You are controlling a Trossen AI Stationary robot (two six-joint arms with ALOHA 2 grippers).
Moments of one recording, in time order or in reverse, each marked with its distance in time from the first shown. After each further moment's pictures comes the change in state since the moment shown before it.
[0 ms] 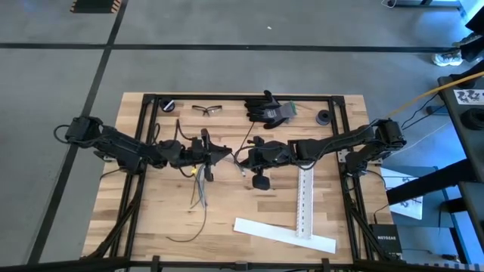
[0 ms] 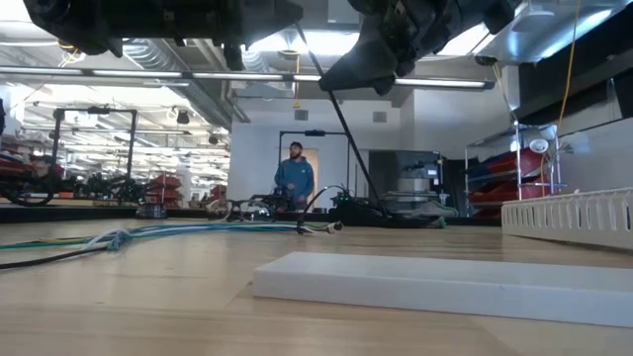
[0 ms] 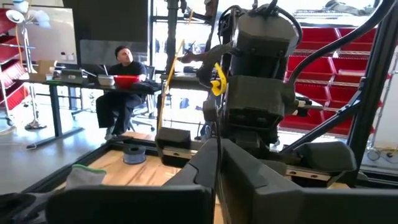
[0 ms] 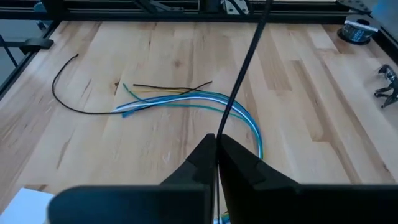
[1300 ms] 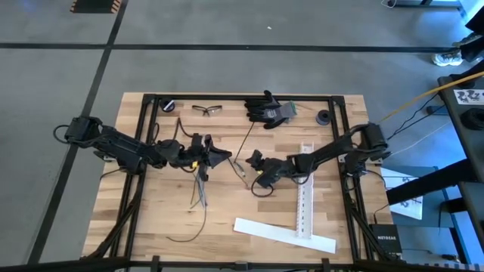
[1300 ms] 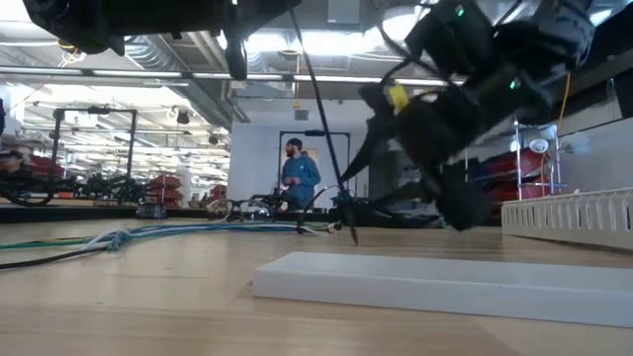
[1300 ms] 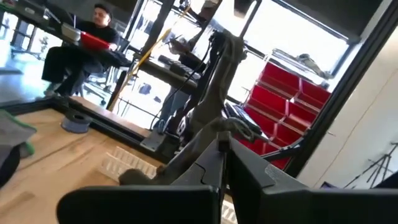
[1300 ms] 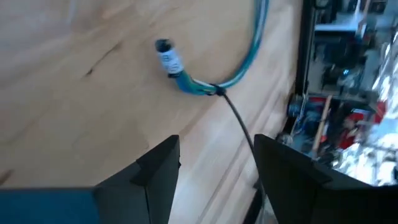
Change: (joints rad) left arm -0.002 -0.007 0.000 0.026 0.091 -0.429; right arm 0.053 0.193 -0.275 0.353 0.358 -1.306
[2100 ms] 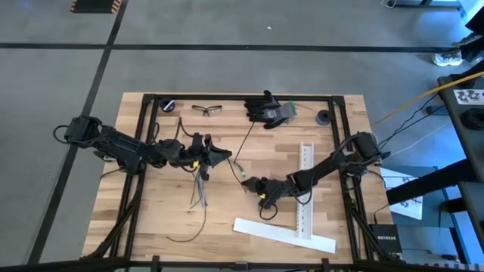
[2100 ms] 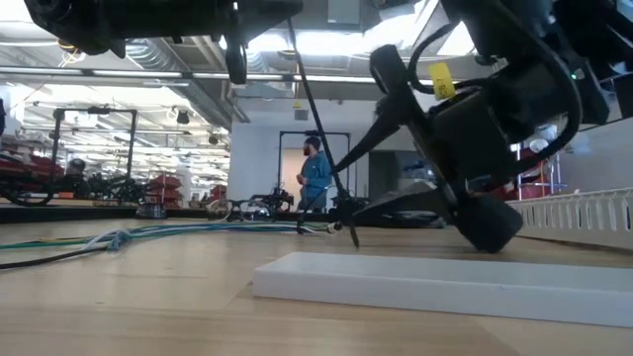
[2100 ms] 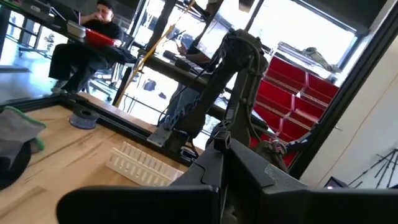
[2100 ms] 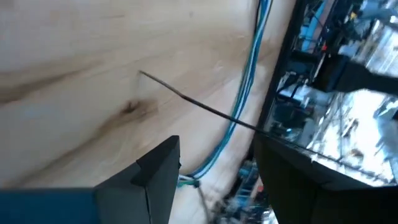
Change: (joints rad) left arm 0.013 0.000 0.000 -0.028 0.000 0.010; right arm 0.203 0.117 0.027 0.178 0.068 -0.240
